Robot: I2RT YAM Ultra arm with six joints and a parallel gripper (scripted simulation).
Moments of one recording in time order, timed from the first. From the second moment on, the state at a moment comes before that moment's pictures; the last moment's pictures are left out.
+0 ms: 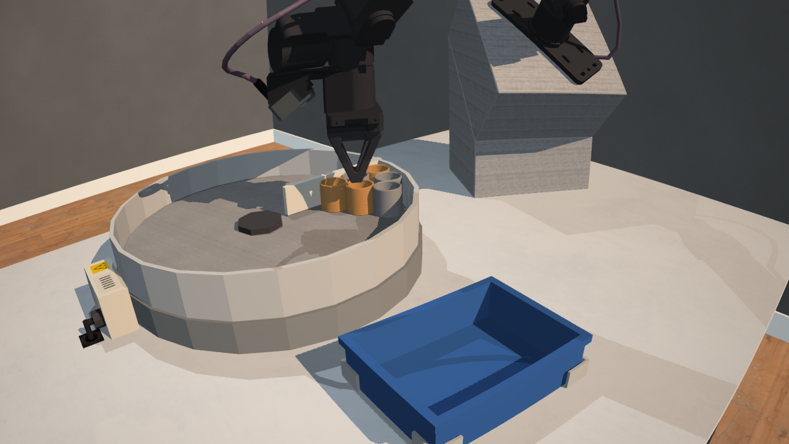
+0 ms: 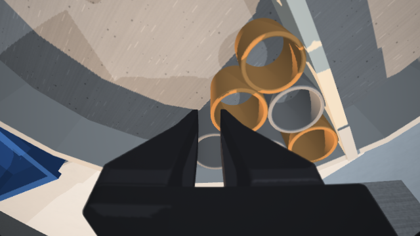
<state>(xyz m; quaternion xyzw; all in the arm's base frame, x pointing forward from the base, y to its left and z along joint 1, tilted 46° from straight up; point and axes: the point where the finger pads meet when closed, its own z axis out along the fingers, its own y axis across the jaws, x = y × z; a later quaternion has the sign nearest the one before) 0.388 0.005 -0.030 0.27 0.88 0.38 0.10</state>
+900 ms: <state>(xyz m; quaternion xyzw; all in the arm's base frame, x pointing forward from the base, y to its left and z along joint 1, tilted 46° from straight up) 0.378 0.008 -0.037 0.28 0.88 0.38 0.10</state>
